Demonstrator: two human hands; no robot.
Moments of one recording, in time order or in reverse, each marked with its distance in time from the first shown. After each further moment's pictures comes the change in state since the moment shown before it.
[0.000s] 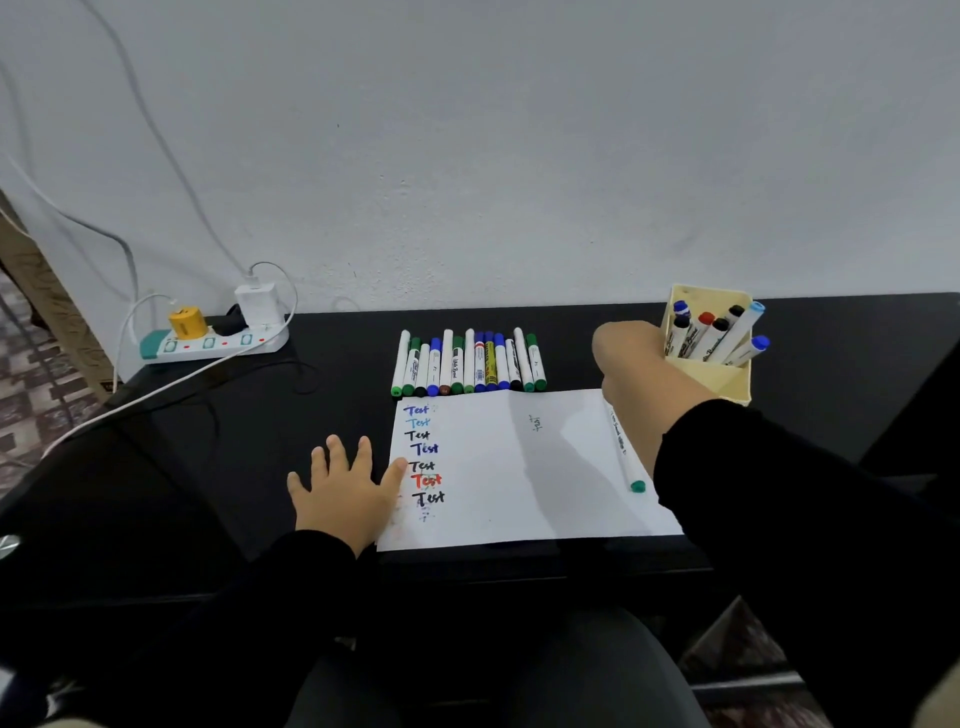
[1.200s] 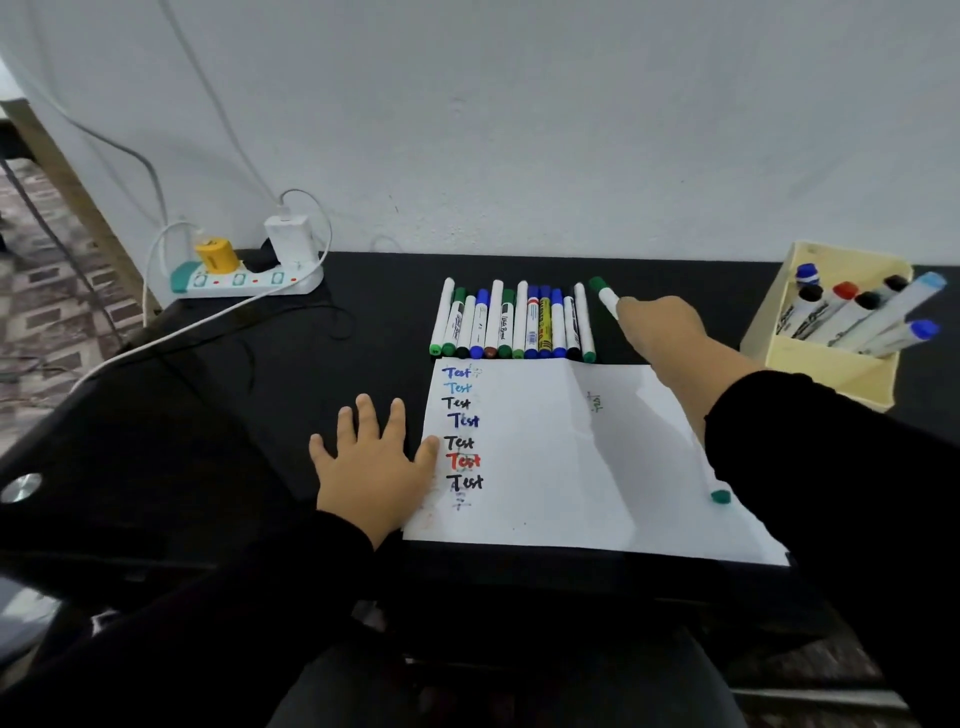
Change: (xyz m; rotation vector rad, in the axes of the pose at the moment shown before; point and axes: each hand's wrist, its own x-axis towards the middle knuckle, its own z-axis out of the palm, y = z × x) left_hand 0.006 0.000 0.005 0.007 0.020 0.016; right_hand 0.047 0.002 0.053 -0.337 -0.182 -0.077
